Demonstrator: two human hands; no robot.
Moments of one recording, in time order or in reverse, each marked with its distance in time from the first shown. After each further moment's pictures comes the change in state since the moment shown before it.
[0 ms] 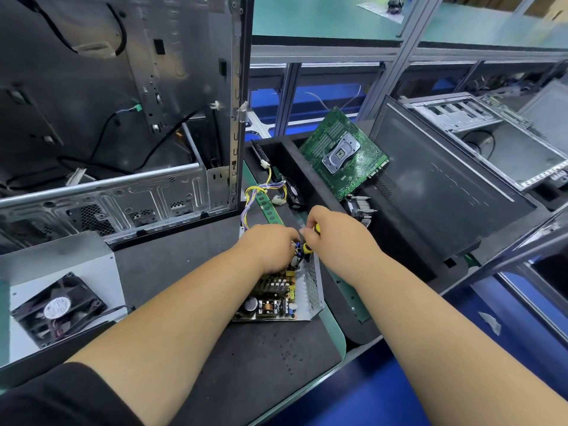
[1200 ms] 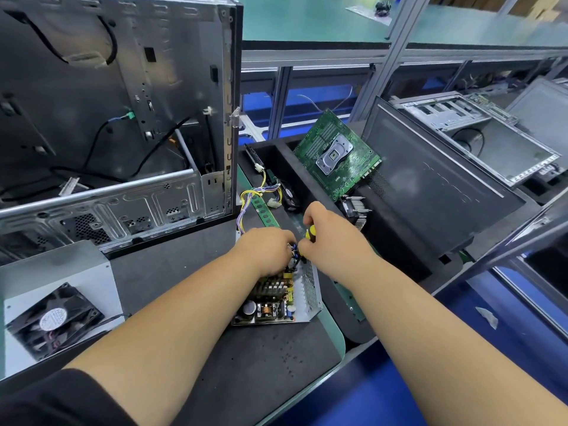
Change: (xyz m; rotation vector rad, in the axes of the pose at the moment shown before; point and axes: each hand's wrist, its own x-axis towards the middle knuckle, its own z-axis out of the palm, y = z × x) left_hand 0.004 -0.003 0.003 -0.001 0.013 0.021; right_hand -0.003 -0.001 0.003 0.104 0.037 -0.002
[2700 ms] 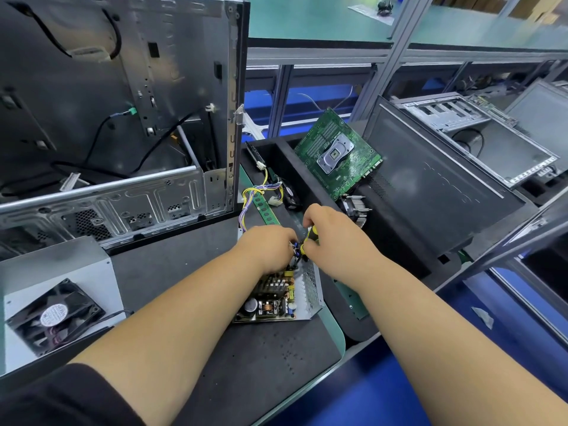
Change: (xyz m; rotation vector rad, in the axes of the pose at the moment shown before) left_hand 0.001 0.003 -0.001 -0.010 -0.002 -0.016; right_hand -0.007 -0.003 -0.008 -0.060 -0.018 -0.086
